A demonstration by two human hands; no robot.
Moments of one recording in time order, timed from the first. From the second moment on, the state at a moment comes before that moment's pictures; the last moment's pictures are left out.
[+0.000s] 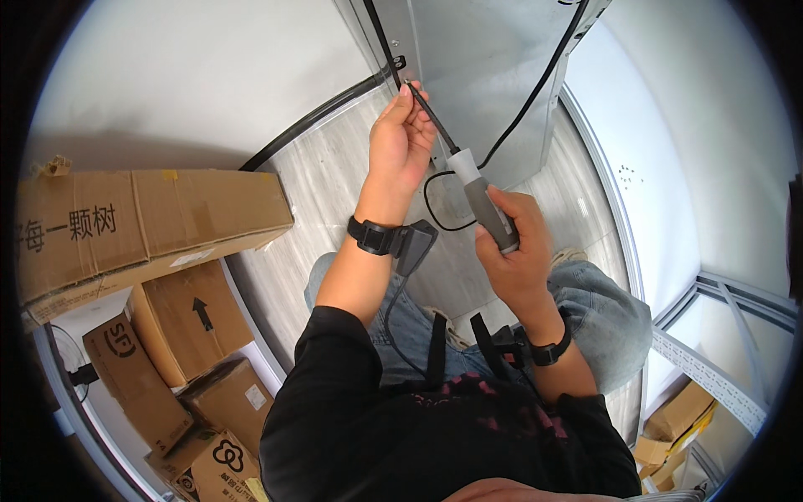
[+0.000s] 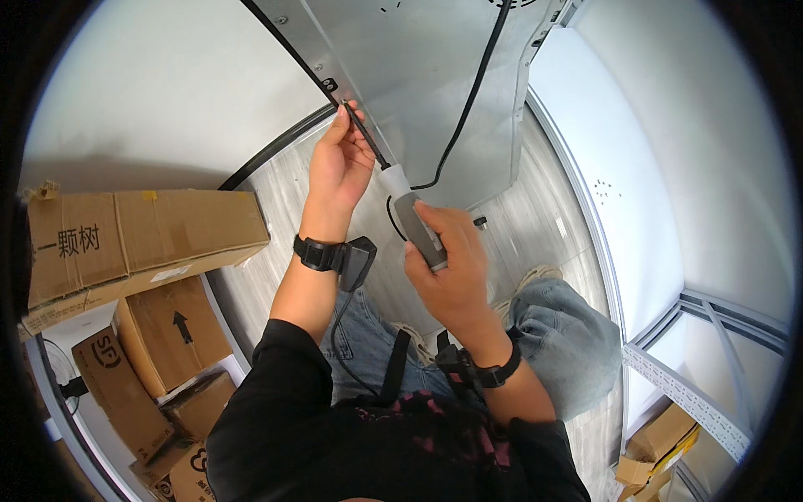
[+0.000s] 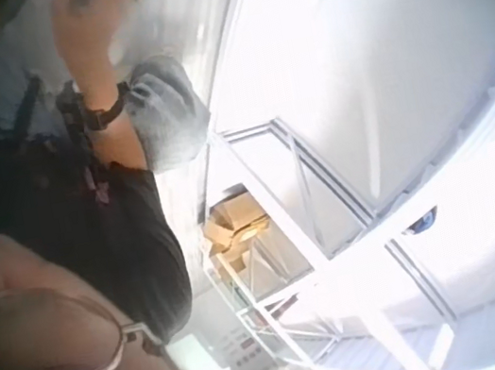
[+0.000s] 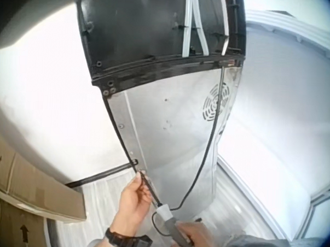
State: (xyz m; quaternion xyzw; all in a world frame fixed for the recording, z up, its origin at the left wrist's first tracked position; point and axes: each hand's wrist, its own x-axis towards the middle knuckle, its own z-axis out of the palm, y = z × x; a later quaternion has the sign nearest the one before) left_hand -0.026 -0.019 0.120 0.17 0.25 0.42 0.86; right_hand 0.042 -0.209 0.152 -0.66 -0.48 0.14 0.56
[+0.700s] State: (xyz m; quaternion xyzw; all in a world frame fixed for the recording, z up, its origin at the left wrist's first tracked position) left_hand -0.032 -0.023 0.120 0.22 0.26 0.36 0.87; right_hand 0.029 -0.221 0.138 -0.70 -0.40 0.16 0.57
